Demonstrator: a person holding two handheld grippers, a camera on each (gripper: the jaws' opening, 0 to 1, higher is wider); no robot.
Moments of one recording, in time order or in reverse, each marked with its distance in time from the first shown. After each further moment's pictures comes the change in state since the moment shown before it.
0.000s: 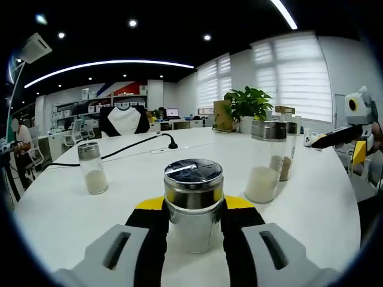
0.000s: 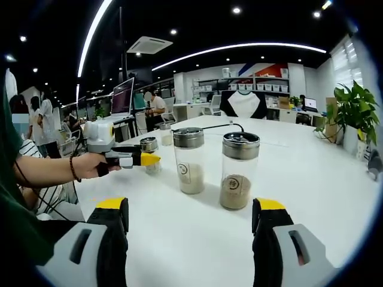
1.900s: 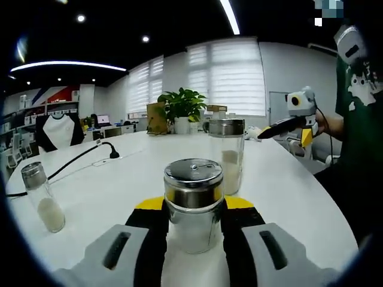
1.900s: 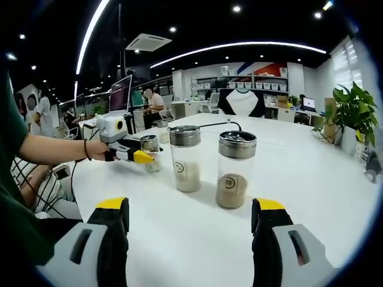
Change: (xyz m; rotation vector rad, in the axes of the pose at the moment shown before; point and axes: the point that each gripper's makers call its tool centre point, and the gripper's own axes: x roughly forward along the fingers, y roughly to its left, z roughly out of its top) left arm 0.008 -0.026 0.002 0.100 -0.015 -0.533; right arm 0.000 -0.005 -0.001 -0.003 0.018 -0.015
